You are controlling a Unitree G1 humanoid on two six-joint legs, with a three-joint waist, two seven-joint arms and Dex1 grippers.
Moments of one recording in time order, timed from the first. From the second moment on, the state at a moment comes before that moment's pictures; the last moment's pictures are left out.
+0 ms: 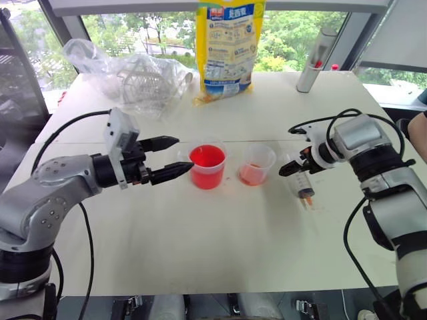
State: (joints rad) left arm -0.37 0.78 0.19 -0.49 -0.88 0.82 -0.75; right arm -1.11 -0.70 0.46 0.67 0.18 1.30 0.87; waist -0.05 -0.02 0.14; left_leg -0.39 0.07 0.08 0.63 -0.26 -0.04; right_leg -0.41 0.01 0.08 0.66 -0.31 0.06
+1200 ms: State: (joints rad) left arm -0.80 0.77 0.13 -0.14 -0.78 0.74 -0.95; right arm -0.91 -0.41 -0.15 -0.16 0.43 0.68 0.71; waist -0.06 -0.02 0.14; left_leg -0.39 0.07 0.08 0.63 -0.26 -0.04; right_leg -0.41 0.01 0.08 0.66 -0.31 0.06
